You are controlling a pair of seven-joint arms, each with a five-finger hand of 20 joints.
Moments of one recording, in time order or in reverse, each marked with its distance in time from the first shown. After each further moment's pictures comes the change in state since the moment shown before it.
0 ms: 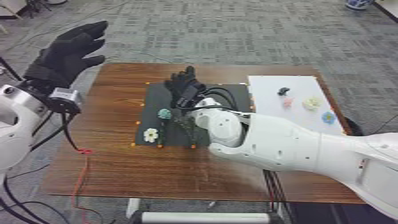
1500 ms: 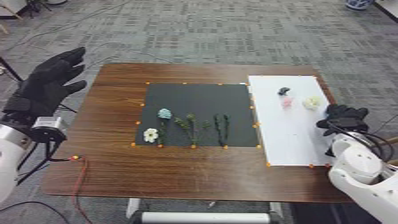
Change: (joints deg) left arm 19.1 -6.5 -13.3 -5.9 0.6 2.6 0.8; right arm -49.3 36.0 50.5 -7.5 -1.4 -1.0 13.5
